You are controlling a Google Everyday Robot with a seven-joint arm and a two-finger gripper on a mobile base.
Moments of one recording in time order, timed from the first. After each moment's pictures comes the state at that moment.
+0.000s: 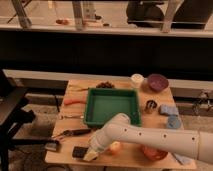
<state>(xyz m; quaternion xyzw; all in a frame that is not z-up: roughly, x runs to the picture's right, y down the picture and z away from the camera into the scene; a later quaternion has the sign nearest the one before) -0.086 0.302 0.731 -0.38 -0.27 0.14 0.88</state>
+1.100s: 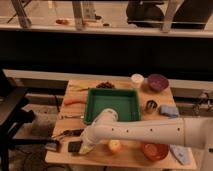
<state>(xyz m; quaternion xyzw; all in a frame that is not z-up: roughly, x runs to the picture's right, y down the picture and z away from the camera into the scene) -0.123 0.278 0.741 -0.31 -0.26 0.03 0.92</state>
